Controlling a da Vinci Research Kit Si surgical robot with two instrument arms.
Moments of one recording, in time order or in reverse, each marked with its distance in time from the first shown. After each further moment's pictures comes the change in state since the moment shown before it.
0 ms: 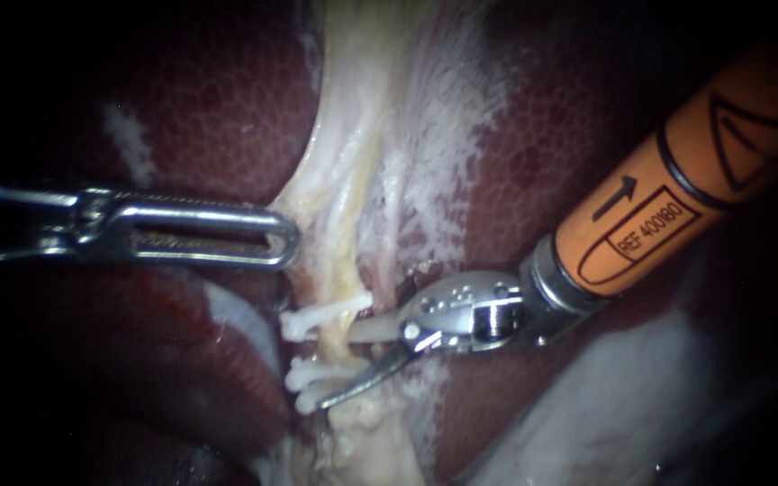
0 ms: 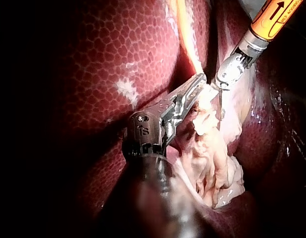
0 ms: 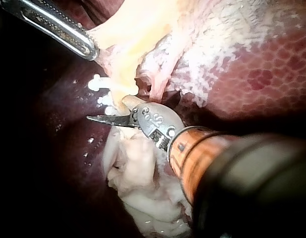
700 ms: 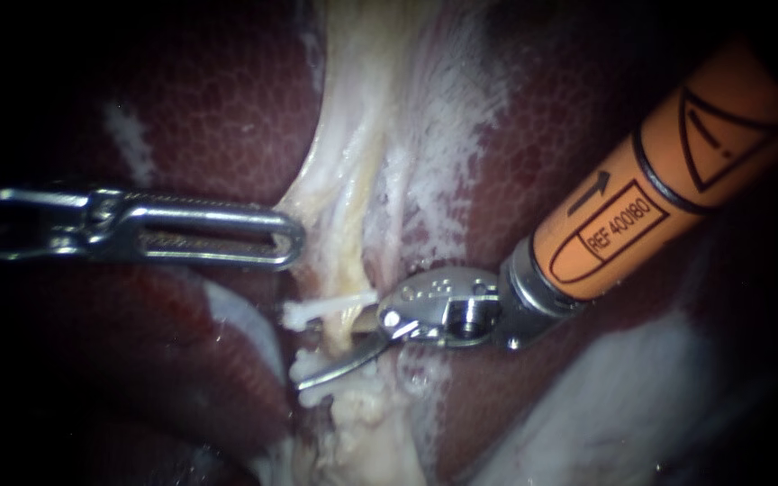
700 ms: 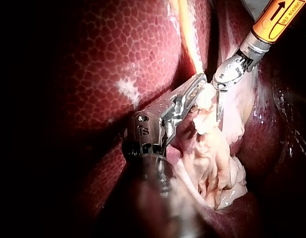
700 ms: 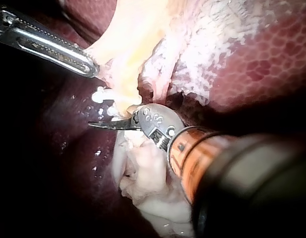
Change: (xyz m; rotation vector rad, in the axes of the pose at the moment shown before) right arm 0.000 0.001 0.000 0.005 0.002 0.092; left arm 0.000 0.001 0.000 0.000 0.000 0.003
